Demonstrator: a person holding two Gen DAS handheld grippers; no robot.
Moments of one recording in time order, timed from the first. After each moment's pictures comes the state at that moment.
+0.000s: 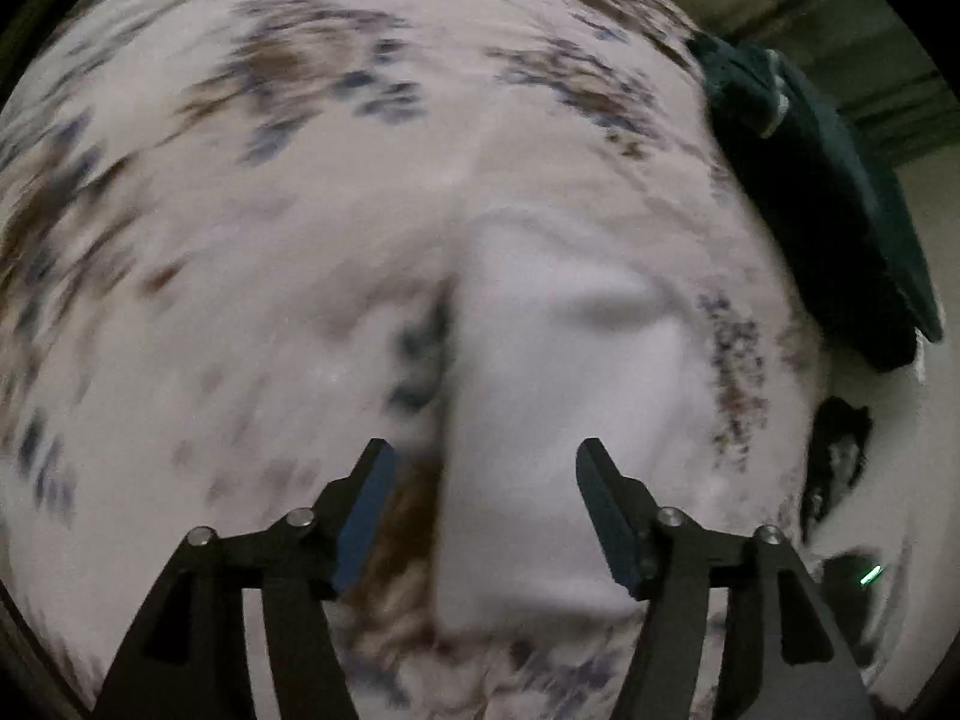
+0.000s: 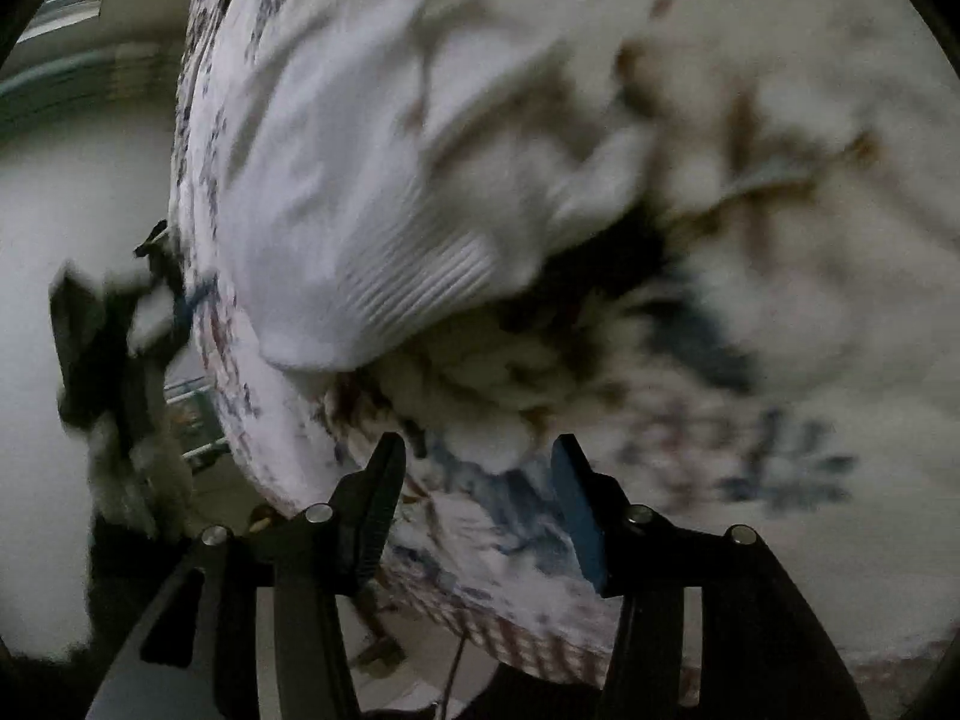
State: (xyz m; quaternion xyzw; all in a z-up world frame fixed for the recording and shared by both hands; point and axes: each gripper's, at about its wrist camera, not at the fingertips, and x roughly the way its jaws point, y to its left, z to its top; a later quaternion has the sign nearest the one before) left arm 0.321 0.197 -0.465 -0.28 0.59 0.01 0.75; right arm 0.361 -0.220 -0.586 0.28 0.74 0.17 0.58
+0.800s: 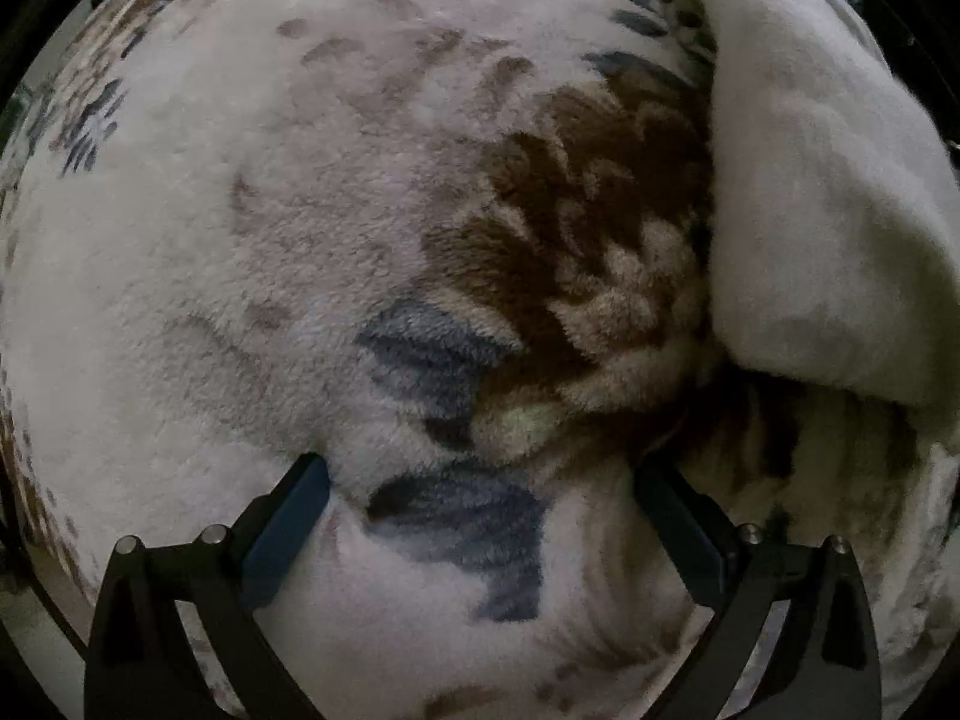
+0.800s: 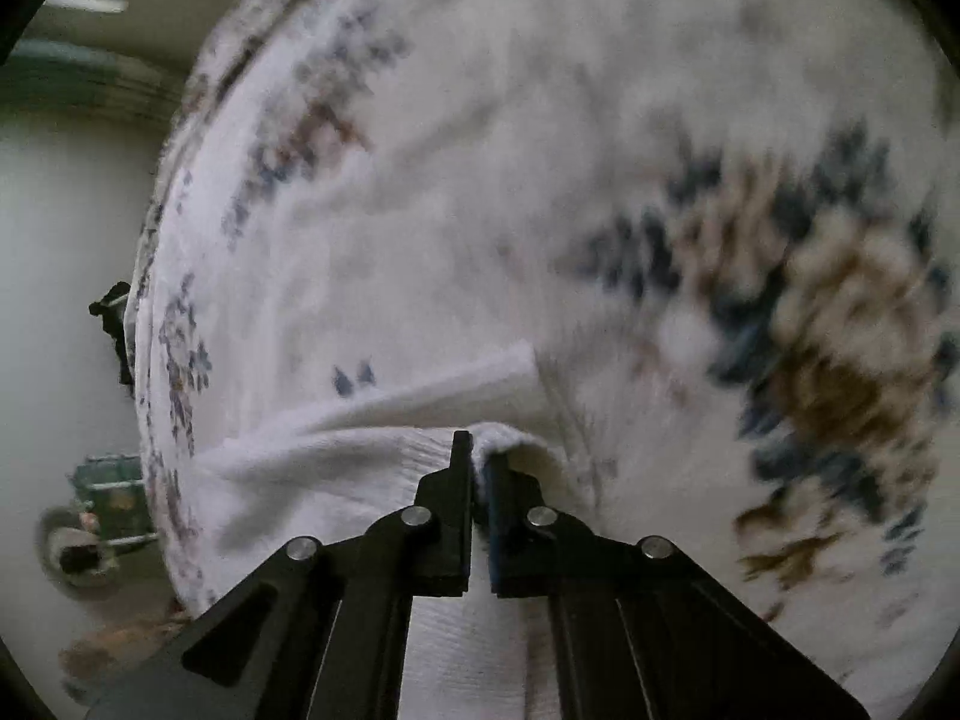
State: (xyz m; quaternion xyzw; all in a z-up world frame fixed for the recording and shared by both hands) left arm 0.227 0.154 -0.594 -0.21 0.67 0.16 0.69; right arm 0.615 -0.151 -0.605 0.19 0.66 0.15 0.71
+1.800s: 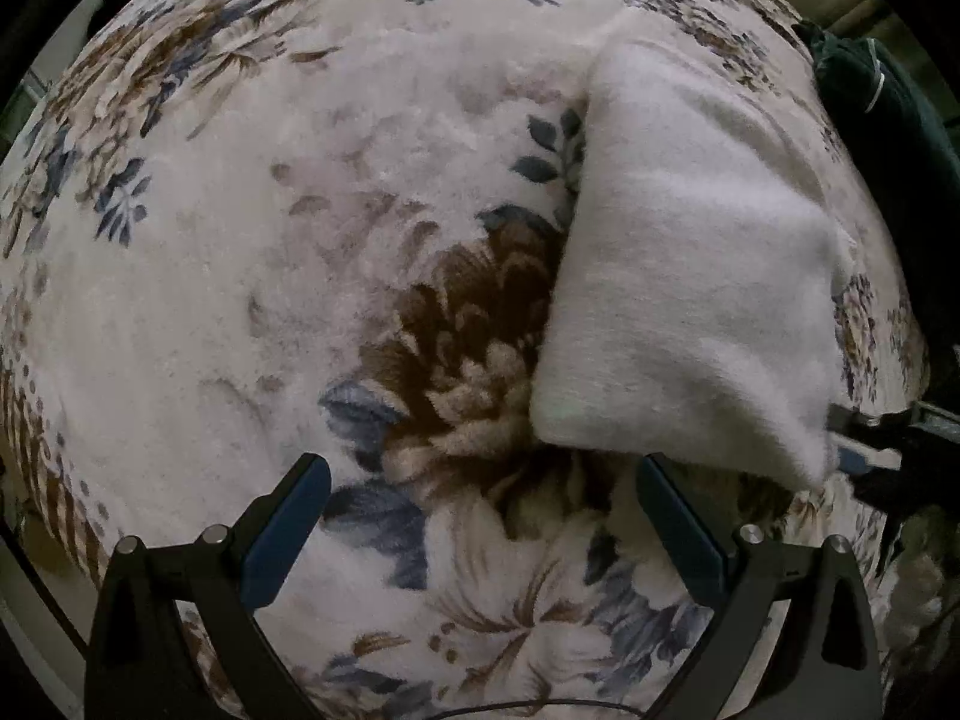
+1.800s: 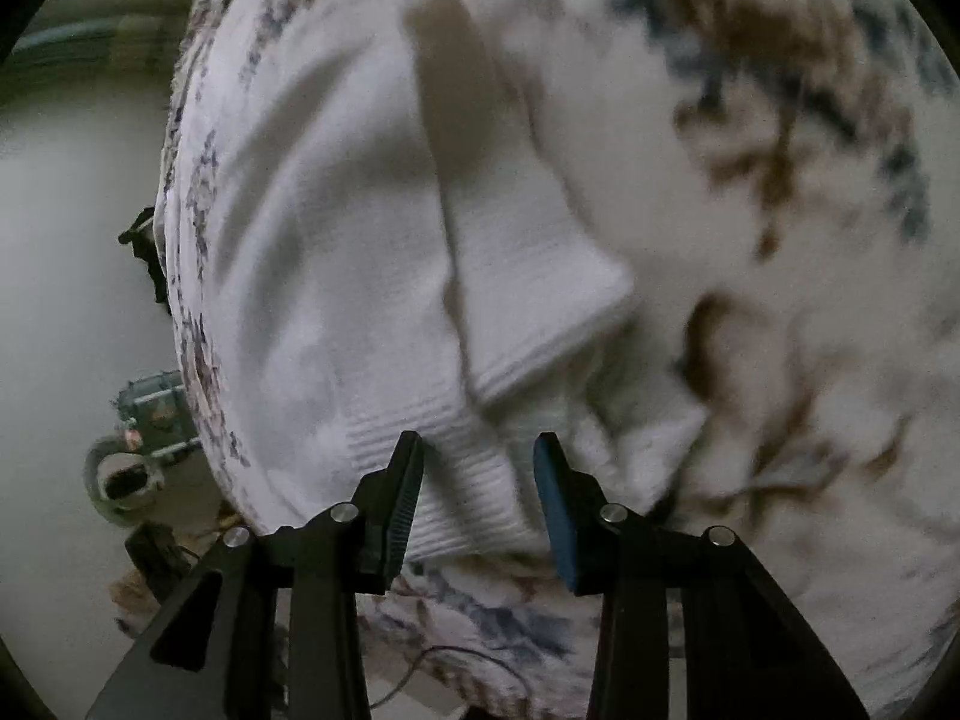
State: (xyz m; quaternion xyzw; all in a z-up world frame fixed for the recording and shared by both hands) left arm 0.259 0.152 -0.517 -0.25 0.62 0.14 0.73; right arm 0.469 -0.196 -0.624 0.24 0.76 0.19 0.58
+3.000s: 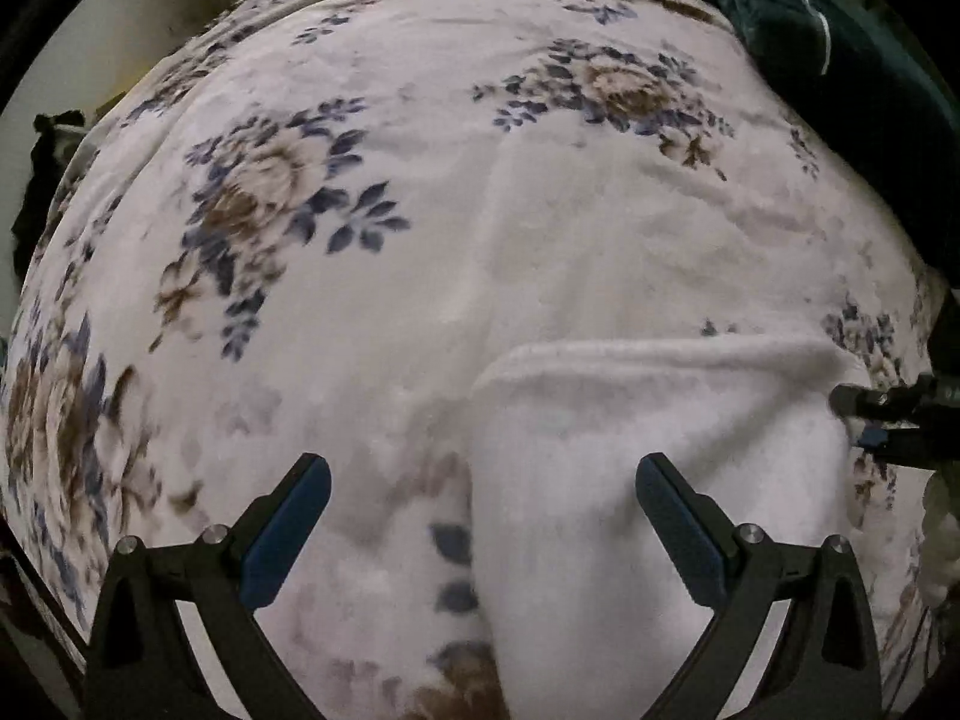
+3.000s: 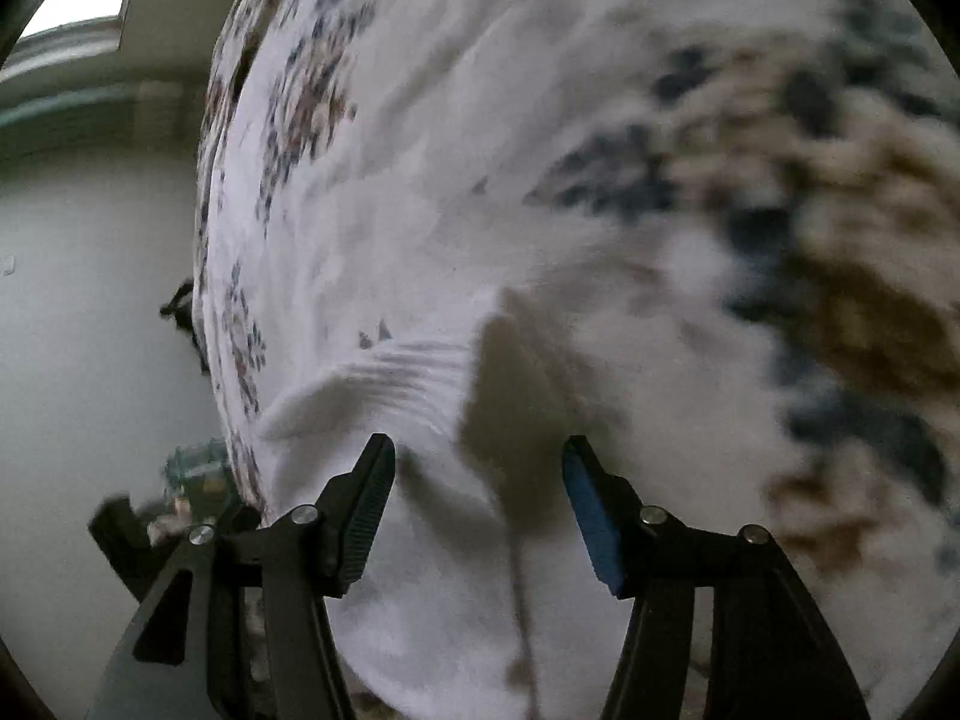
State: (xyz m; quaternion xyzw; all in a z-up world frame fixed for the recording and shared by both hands) left arm 0.463 0.177 -0.509 -0.07 0.60 0.07 0.79; right arm 0.604 -0.179 -0.647 0.30 0.71 0.21 0.61
